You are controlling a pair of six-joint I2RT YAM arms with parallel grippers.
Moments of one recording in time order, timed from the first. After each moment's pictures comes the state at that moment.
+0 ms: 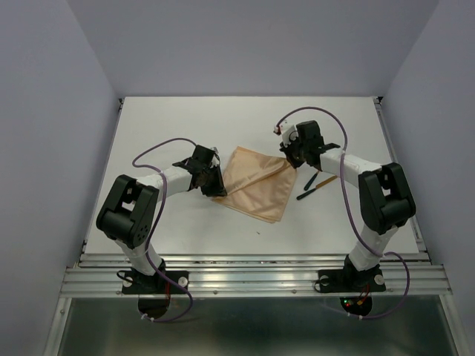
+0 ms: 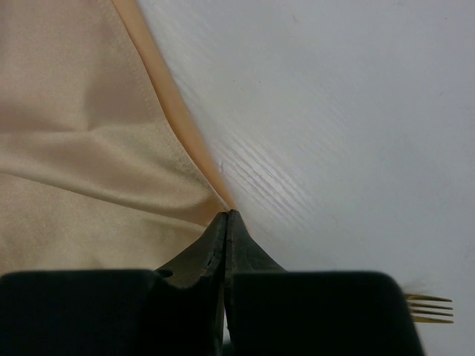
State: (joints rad) left arm -0.46 1.67 0.91 -0.26 0.21 -0.62; right arm 0.34 1.79 1.16 -0.16 -0.16 -0.37
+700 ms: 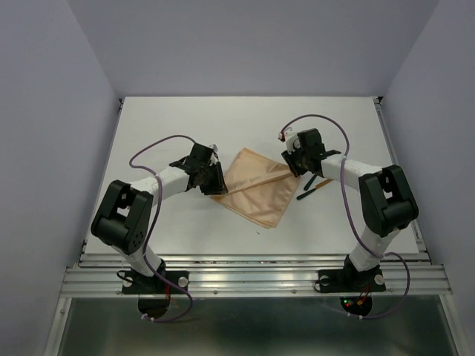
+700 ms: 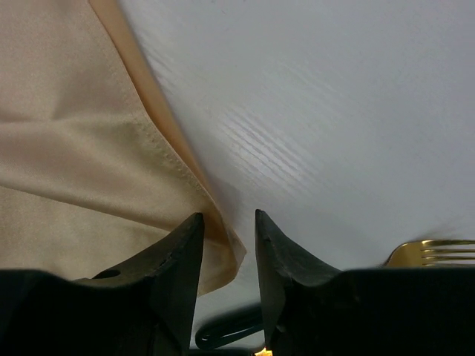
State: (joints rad) left arm -0.46 1.63 0.91 -0.28 0.21 -0.60; right arm 0.34 1.76 1.05 -0.15 -0.08 -0.33
